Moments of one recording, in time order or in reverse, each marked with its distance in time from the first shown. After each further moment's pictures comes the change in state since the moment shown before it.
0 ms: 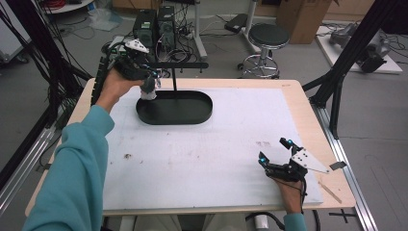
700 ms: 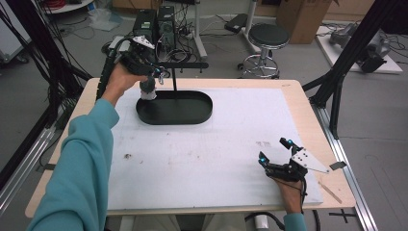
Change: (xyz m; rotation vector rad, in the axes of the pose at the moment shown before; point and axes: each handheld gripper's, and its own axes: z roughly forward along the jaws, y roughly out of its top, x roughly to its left) left arm 0.010 0.006 0.022 0.063 -0.002 -0.008; right arm 0.000 0.000 0.000 0.001 0.000 0.004
